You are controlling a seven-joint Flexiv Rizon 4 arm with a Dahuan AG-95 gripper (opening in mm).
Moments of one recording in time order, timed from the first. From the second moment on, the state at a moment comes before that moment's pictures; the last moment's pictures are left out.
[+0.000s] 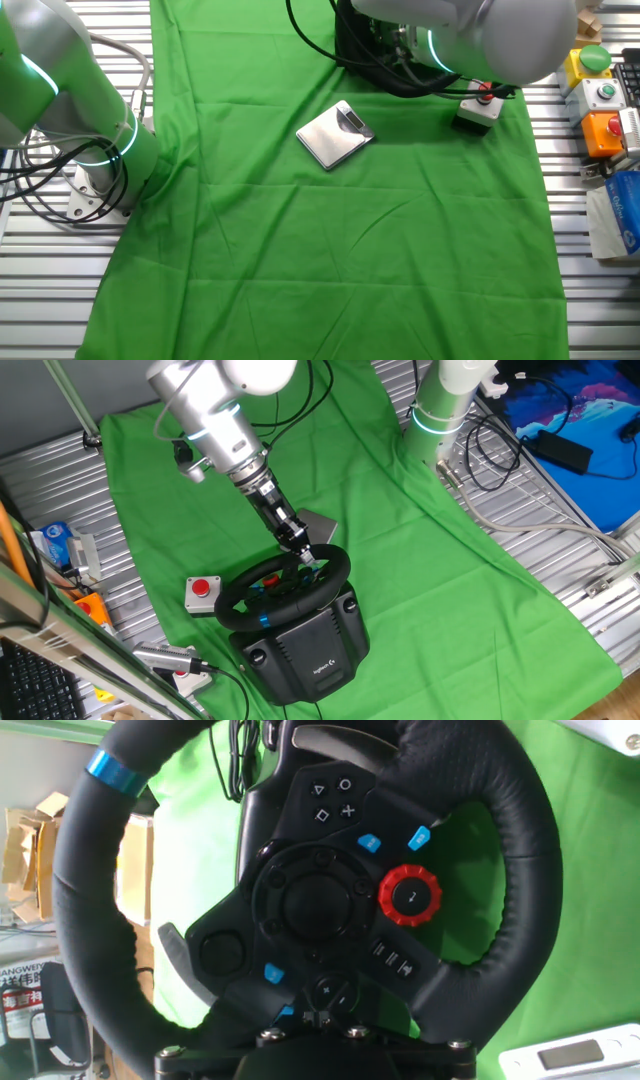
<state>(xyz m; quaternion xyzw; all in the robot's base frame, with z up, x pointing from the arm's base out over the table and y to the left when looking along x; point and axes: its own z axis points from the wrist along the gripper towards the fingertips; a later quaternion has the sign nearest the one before) 0.461 0.201 0.168 0.10 -0.92 -0.36 0.08</state>
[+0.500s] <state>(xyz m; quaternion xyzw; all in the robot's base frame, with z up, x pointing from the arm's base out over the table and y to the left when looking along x) 0.461 0.201 0.168 0.12 -0.92 -0.36 0.08</state>
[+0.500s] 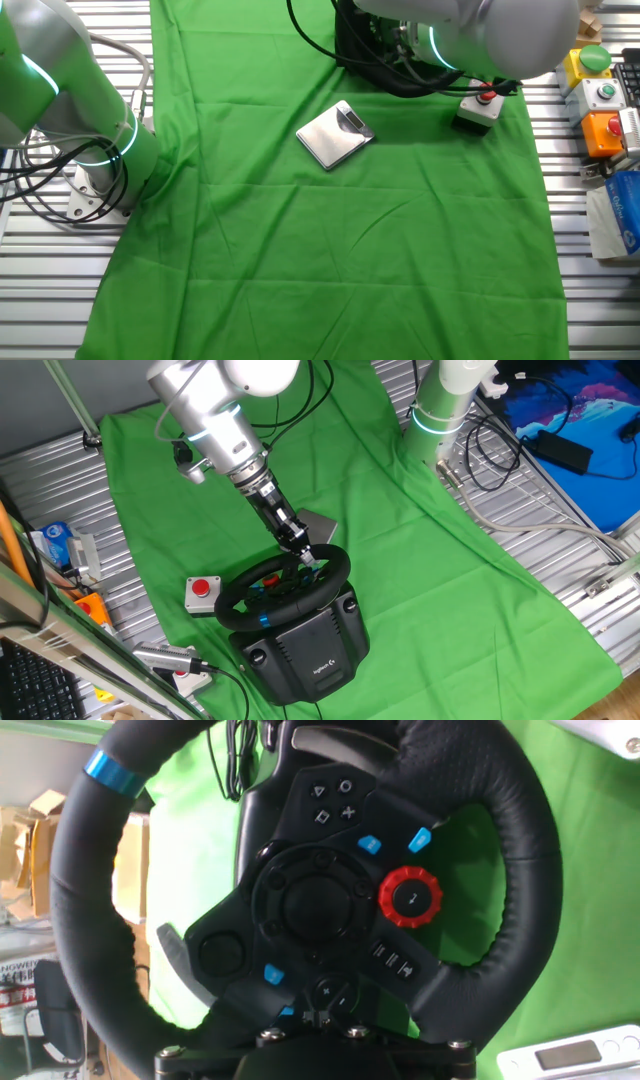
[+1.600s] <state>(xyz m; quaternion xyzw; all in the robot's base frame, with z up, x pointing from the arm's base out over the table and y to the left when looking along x) 0.461 0.201 0.167 0.15 -0.92 -0.35 0.07</state>
